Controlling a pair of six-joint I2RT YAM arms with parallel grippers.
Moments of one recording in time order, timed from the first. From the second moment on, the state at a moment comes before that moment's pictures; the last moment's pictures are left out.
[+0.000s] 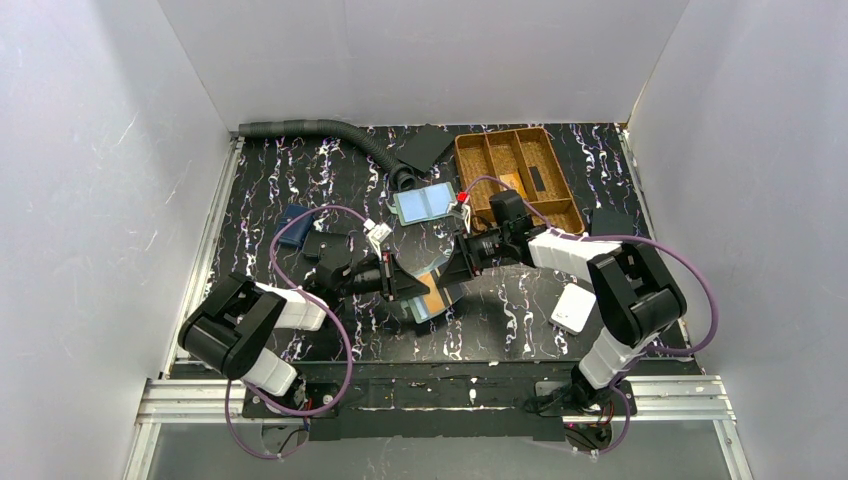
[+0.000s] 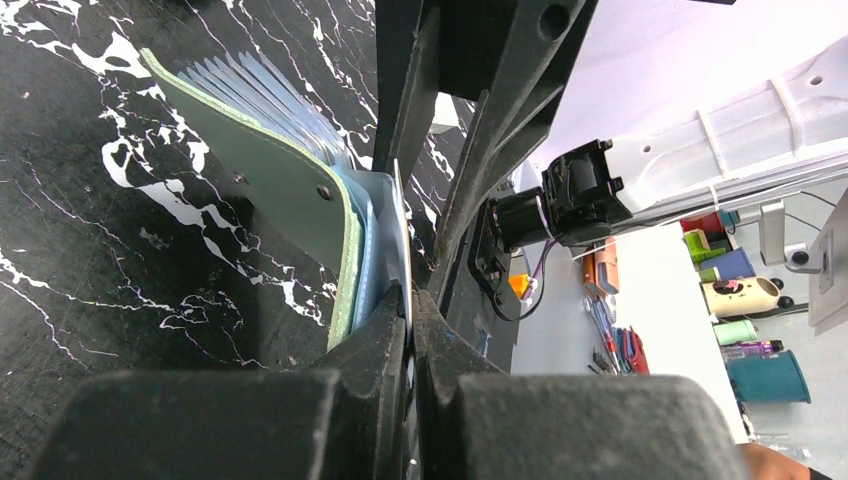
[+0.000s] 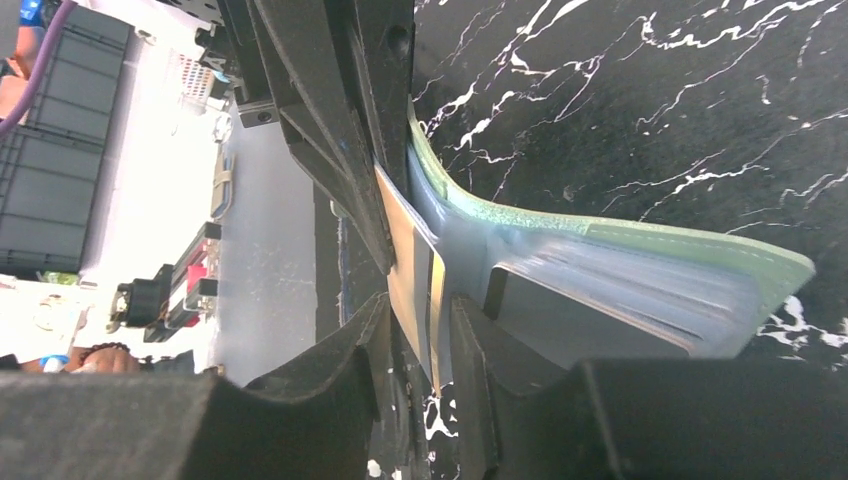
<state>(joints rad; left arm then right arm) -0.53 1.51 0.34 0.99 0.80 -0.82 0.52 1.66 0.88 0.05 -1.18 0.19</state>
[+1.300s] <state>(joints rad) -0.44 1.66 0.26 1.21 0.88 -0.97 0.53 1.78 0.91 0.00 -1.19 0.15</state>
